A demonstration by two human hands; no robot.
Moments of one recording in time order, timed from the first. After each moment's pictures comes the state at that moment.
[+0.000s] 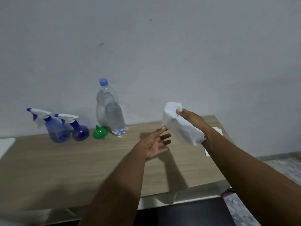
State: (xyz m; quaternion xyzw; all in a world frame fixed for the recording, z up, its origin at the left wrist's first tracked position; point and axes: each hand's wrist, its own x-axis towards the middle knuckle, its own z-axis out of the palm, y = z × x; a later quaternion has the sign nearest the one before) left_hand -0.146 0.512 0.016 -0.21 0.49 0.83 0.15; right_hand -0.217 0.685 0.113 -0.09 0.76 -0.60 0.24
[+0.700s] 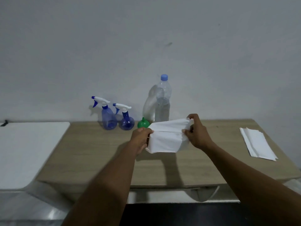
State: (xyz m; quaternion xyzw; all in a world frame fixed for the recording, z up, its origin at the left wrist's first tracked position) left_hand 0.005 0.297 0.023 -0.33 0.55 0.76 -0.06; right_hand -0.083 0.519 0.066 -0.21 0.88 -0.43 0.05
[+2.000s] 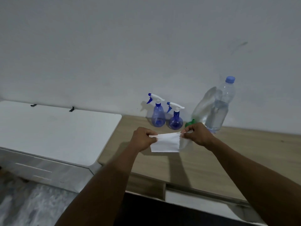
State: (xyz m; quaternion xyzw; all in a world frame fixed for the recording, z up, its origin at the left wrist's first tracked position) left_hand 0.161 0.128 0.043 -0.31 0.84 0.42 -0.12; right_hand -0.017 0.315 0.056 -0.30 0.85 -0.39 0.21
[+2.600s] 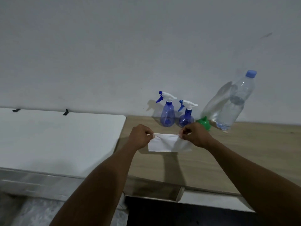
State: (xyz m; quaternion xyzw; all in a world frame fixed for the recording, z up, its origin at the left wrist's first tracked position) left_hand 0.169 0.007 0.015 -0.25 0.90 0.34 -0.09; right_hand 0.026 0.225 0.039 -0.36 0.87 -0.31 0.15
